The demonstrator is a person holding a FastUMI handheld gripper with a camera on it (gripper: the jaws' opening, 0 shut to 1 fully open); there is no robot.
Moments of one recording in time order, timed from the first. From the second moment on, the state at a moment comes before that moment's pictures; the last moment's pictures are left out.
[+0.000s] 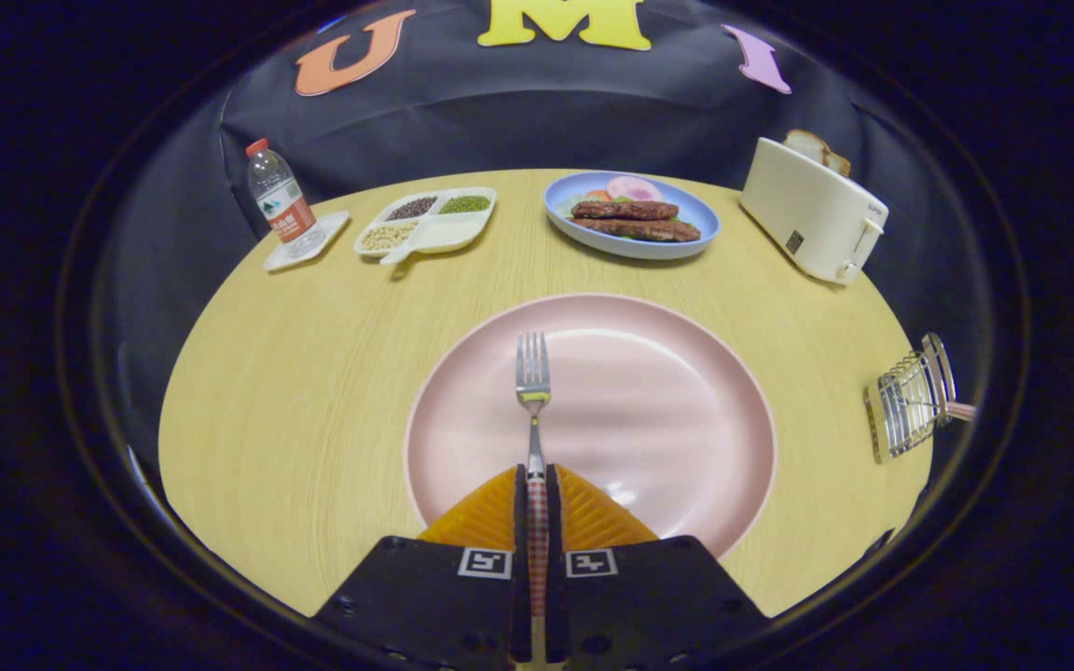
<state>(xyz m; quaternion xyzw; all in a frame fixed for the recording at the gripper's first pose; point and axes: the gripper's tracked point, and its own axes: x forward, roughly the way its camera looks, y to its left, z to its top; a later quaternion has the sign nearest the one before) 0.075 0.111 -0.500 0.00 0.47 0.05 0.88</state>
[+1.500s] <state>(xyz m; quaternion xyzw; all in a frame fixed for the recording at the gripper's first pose) 0.023 -0.137 -0.338 -0.01 0.49 0.03 0.87</state>
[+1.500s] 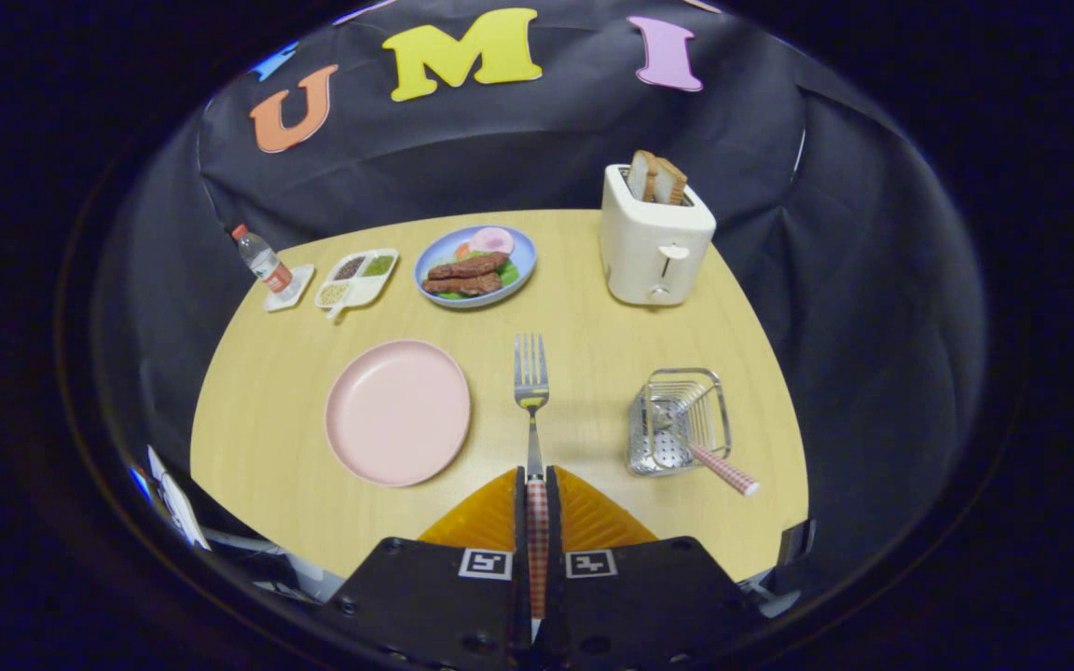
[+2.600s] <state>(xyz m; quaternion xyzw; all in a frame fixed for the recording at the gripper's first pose) 0.041 -0.244 -0.349 0.03 0.72 -0.01 0.69</state>
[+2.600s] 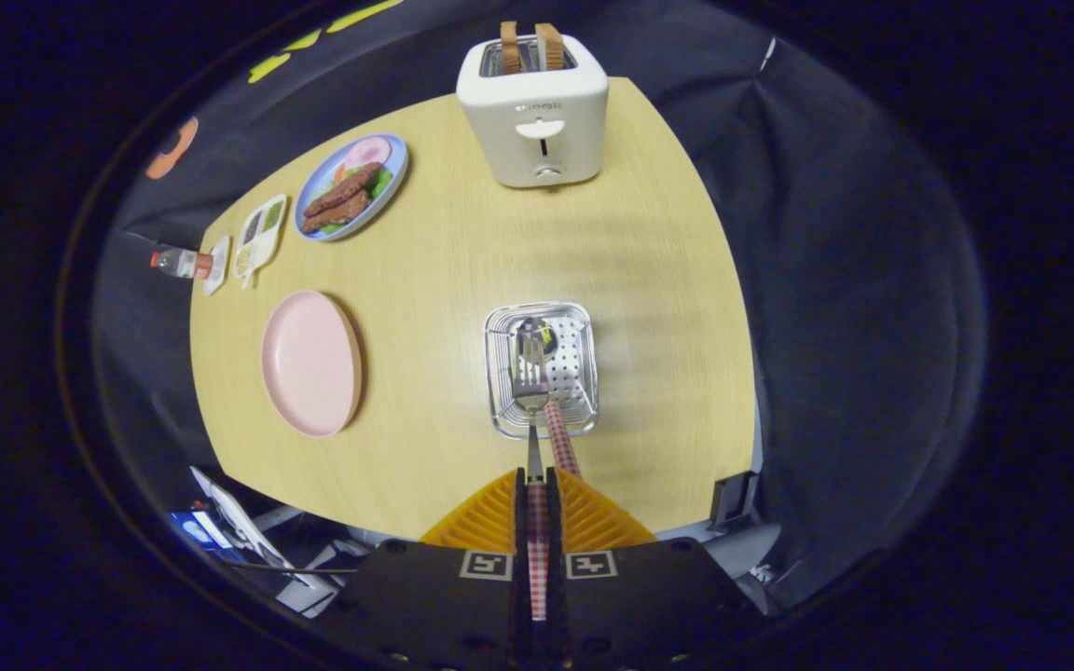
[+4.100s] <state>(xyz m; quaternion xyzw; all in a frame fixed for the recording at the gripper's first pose) 0.057 -0.204 -0.342 0.02 0.71 0.01 0.70</state>
